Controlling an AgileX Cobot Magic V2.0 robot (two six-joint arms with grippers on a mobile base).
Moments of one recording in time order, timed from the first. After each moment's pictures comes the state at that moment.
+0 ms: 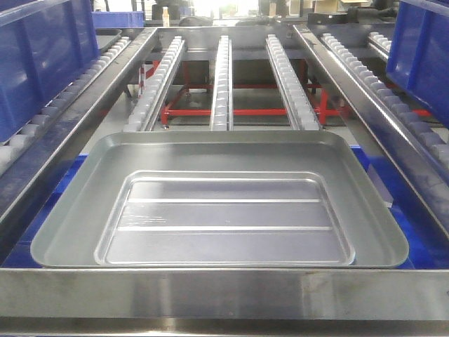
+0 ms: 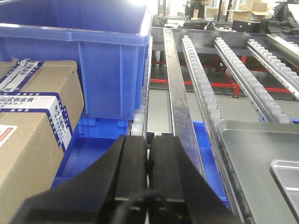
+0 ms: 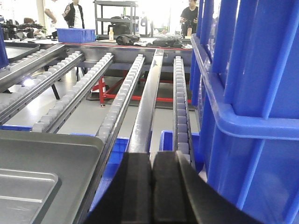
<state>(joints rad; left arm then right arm) -0.05 -0.01 0.03 -0.06 0.01 0.06 0.04 -0.01 0.03 -0.02 -0.04 0.02</state>
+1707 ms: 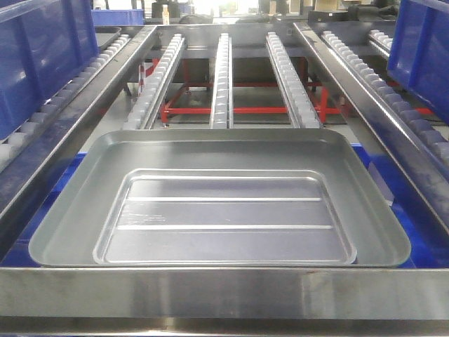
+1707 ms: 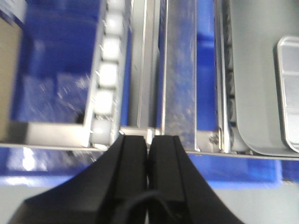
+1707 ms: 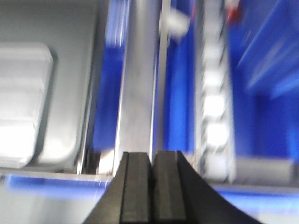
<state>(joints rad) -0.05 0.76 -0.52 -0.13 0.62 0.06 0.04 0.81 -0.49 0.12 0.53 0.02</state>
